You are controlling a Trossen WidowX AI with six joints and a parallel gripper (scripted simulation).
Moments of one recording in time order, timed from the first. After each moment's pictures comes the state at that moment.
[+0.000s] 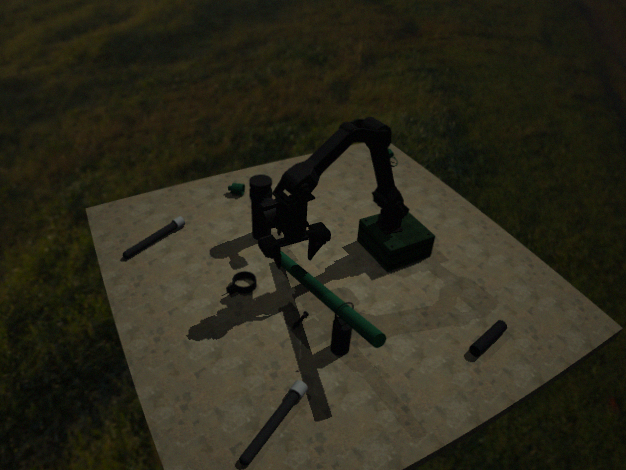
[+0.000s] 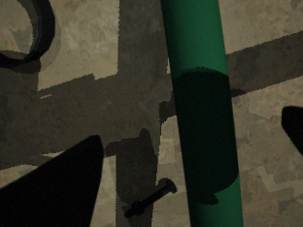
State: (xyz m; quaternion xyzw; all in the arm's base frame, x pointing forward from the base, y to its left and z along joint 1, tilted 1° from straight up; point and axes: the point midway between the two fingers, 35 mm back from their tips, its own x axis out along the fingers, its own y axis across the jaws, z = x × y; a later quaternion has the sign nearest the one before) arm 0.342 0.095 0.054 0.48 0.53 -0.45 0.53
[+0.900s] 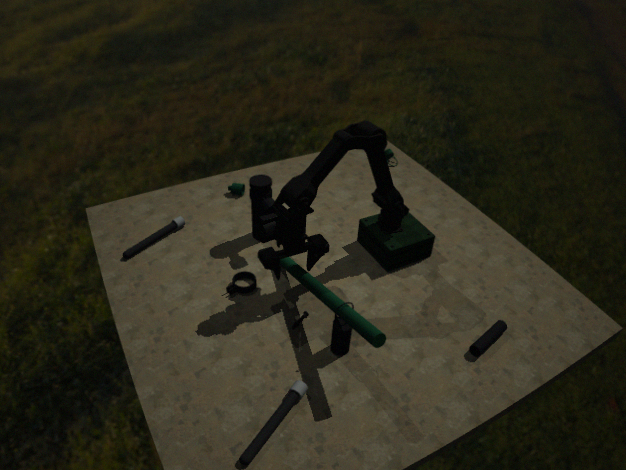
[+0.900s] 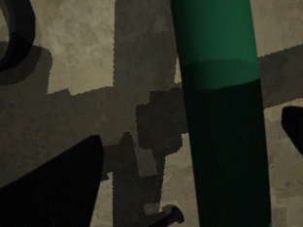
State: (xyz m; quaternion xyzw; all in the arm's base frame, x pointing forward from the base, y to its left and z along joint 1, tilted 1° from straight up) arm 0.344 0.096 0.015 0.48 0.53 -0.45 0.54
